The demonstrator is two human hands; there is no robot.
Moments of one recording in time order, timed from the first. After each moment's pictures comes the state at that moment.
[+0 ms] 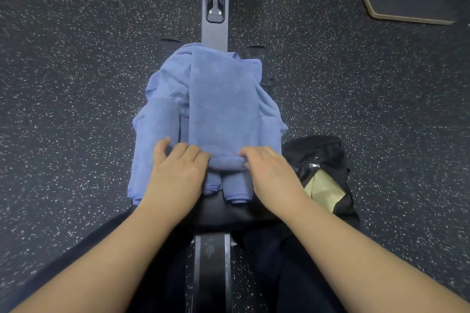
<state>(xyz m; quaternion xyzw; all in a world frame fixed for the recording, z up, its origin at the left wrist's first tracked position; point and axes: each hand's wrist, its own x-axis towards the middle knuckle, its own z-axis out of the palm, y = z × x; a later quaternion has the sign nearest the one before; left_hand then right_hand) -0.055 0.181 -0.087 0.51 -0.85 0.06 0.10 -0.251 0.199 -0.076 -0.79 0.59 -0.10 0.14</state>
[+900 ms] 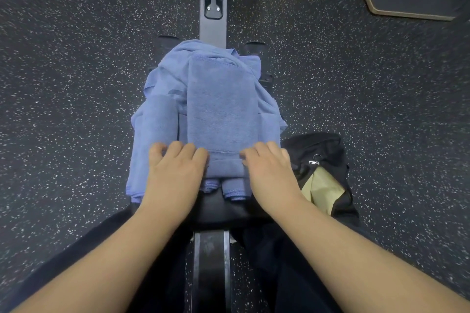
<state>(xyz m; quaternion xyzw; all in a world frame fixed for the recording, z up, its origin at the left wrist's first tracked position) -0.060 0.188 -0.079 0.54 -0.83 0.08 0.10 -0.242 0.203 -0.079 -0.75 0.66 -0.07 0.02</state>
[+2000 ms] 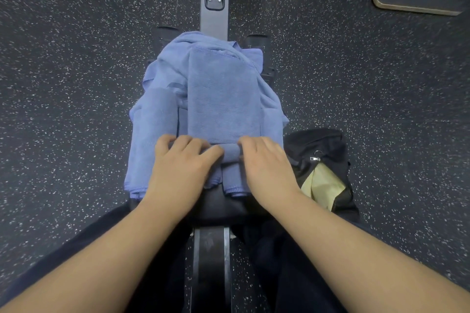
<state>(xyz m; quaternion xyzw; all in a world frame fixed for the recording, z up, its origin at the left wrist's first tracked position) -0.064 0.186 -0.079 0.53 -0.84 0.00 0.13 -0.235 0.197 -0.088 -0.76 0.64 -0.10 0.01</state>
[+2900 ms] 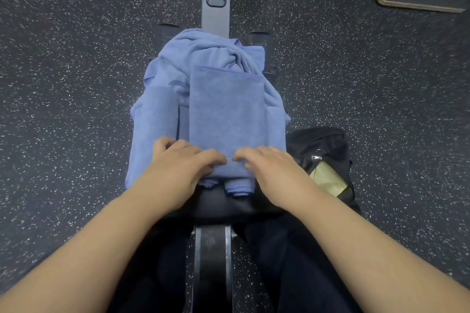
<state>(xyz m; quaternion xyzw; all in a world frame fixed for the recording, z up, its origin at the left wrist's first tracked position) -0.043 0.180 -0.080 0.46 -0.87 -0.15 0.10 -0.259 0.205 -0.067 -0.77 0.58 -0.05 0.25</state>
